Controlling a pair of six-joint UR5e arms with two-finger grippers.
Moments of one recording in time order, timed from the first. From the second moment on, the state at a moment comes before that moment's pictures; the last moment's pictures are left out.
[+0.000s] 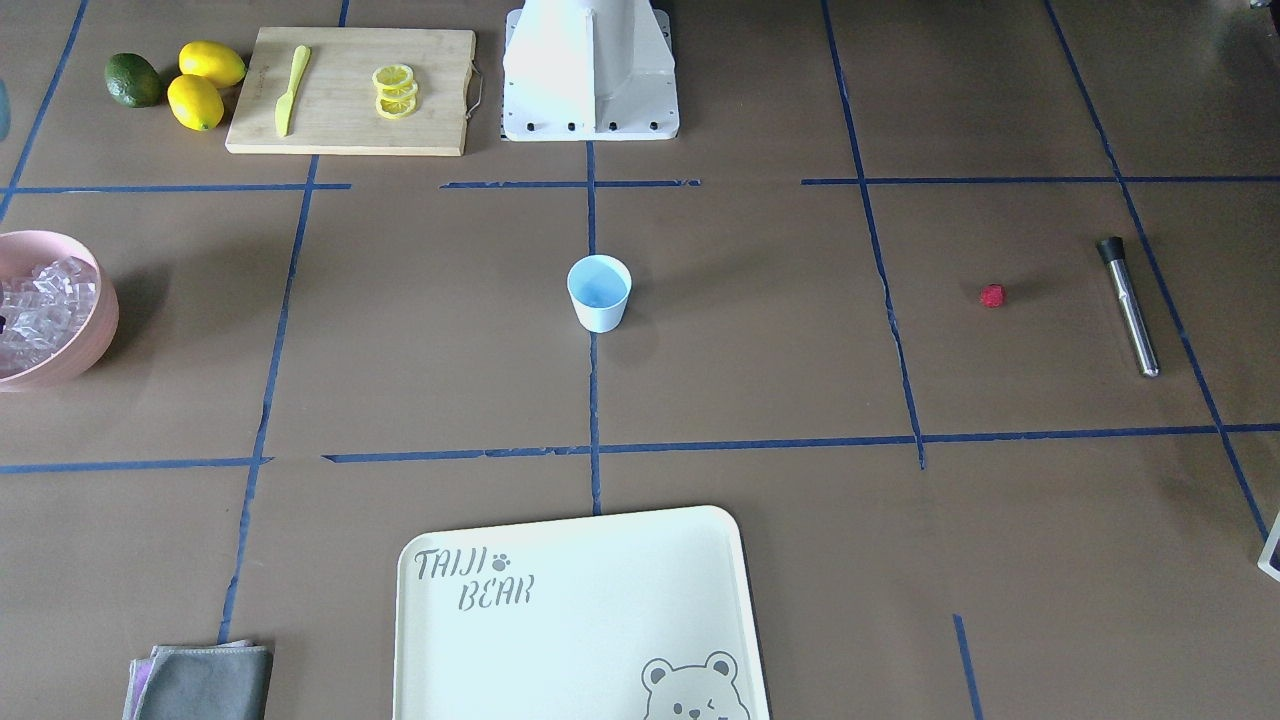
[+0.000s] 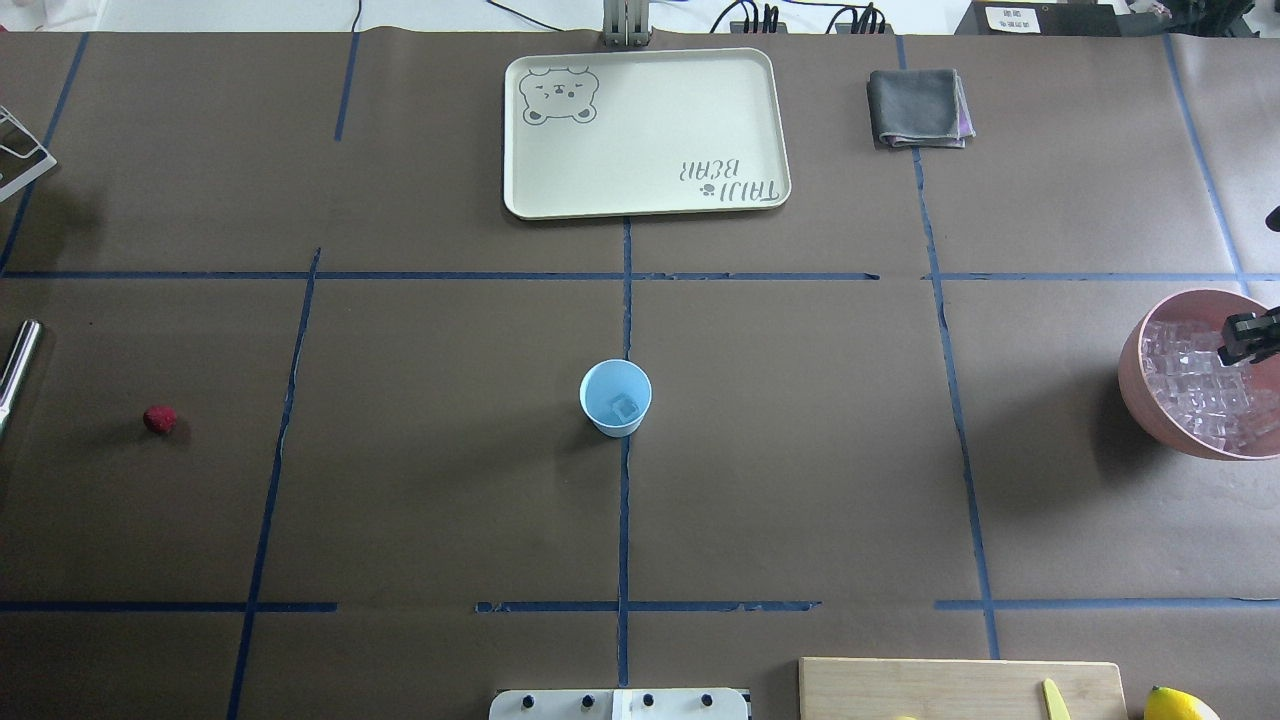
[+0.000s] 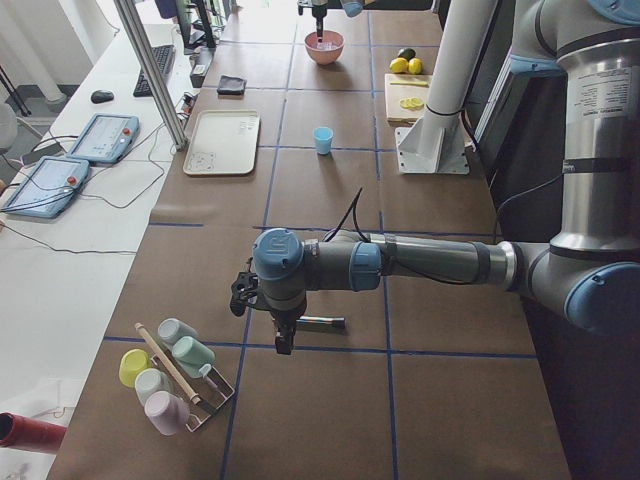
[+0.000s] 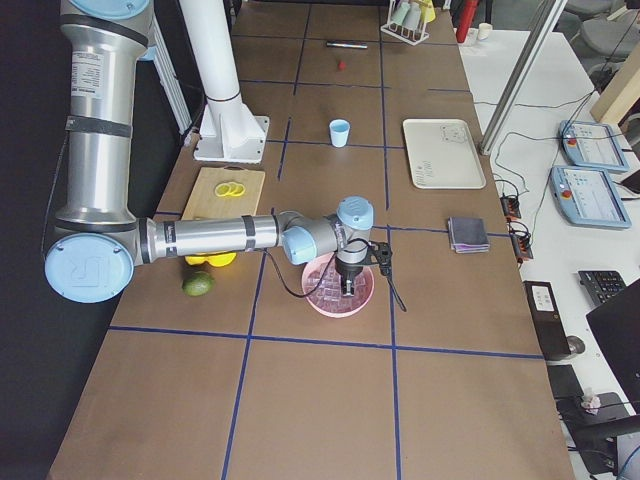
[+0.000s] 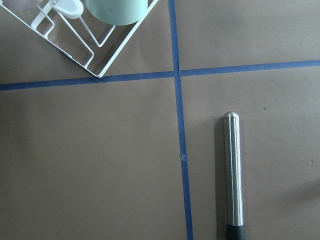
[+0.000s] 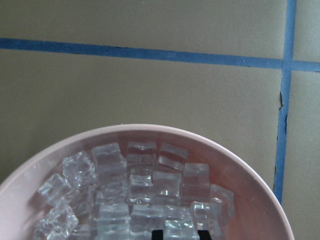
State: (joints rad) left arm -1.60 -1.49 -1.72 -1.49 -2.38 0.11; right arm 1.16 -1.68 1.72 -1.31 2.19 0.47
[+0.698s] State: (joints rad) left arm -1.60 -1.49 -1.73 -1.49 -2.38 0.11; right arm 1.21 -1.78 2.01 -1.46 2.19 0.46
